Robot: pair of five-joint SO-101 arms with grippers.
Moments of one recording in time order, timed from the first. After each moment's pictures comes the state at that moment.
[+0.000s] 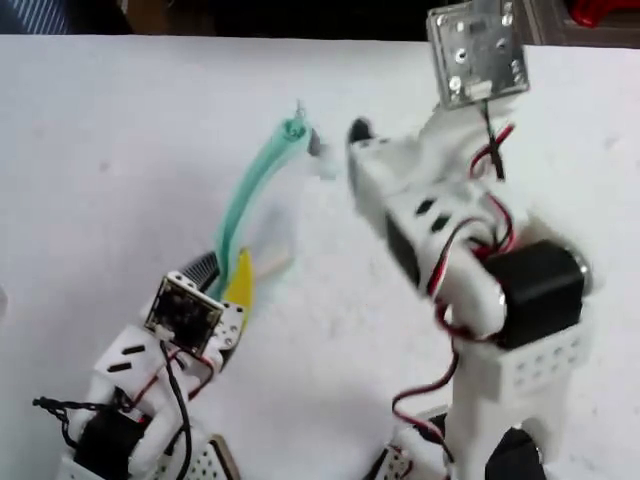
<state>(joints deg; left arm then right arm) 19.5 -104.6 75.4 57.4 -6.5 -23.2 -23.4 -31.9 93.4 -4.4</state>
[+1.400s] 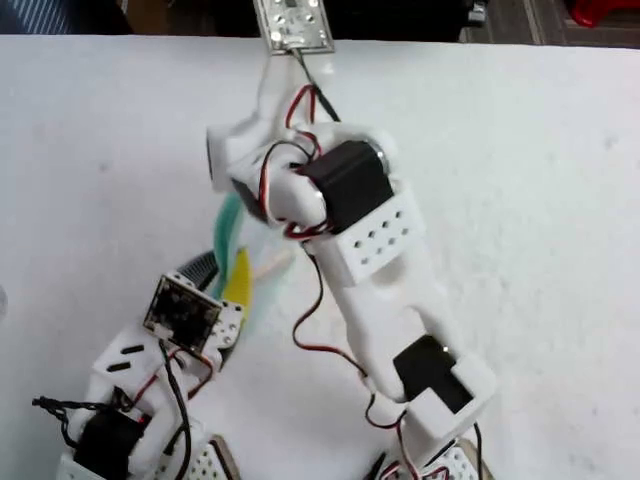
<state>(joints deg) 19.4 -104.6 75.5 57.4 -6.3 -39.2 9.5 -53.2 97.1 -22.4</state>
